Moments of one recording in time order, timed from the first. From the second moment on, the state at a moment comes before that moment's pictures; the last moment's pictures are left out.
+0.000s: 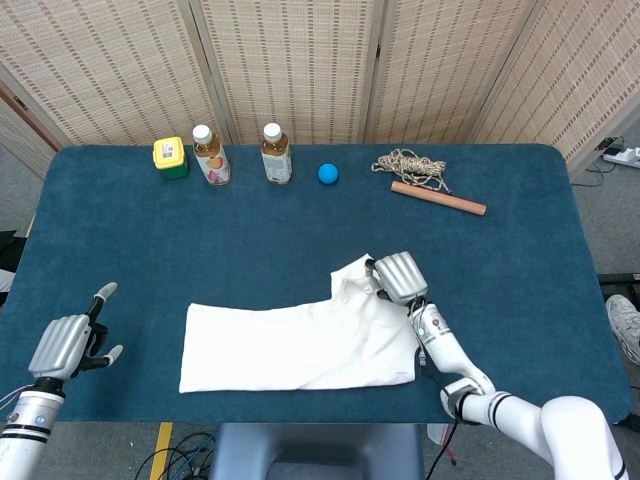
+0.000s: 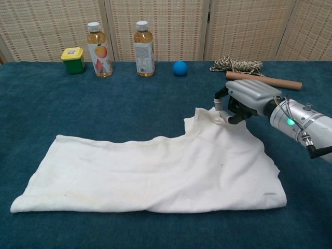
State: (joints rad) left arm -0.27 -1.07 -0.07 -1.81 1.28 1.23 0.02; right arm 0.73 -1.85 0.22 -0.88 -1.38 0.94 -0.06
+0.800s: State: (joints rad) left arm -0.25 -1.06 -0.07 -1.80 1.29 1.24 -0.01; right arm 0.78 -1.83 0.30 -0.95 -1.20 0.92 -0.28
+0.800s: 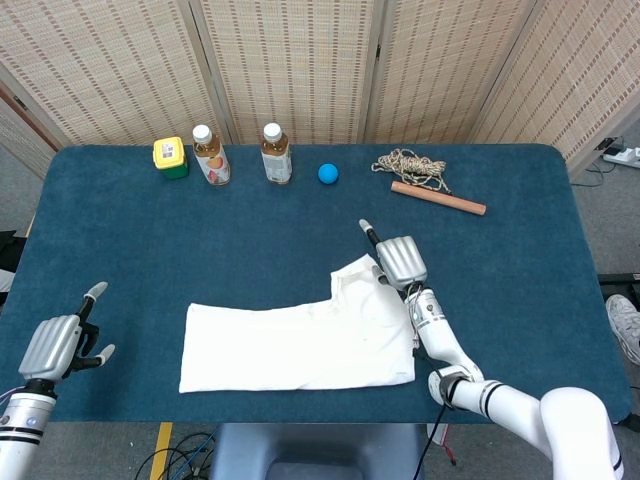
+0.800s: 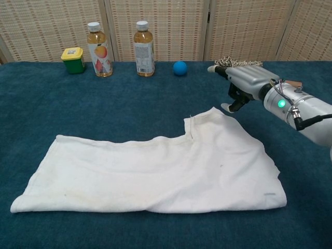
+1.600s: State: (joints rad) left arm -0.26 -1.07 -0.07 -1.80 1.29 1.22 0.02; right arm 0.78 -1.77 0.25 -1.03 -1.09 0.79 -0.34
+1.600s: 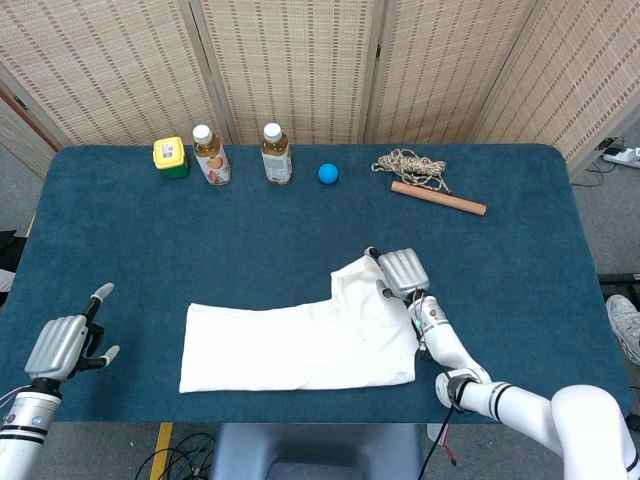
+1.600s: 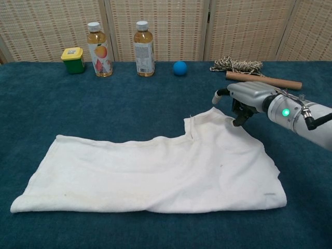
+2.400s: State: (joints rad) left arm -0.25 -1.07 -0.07 -1.79 1.28 1.22 0.01; right arm 0.87 -1.84 0.27 -0.91 -0.94 0.72 -0.44
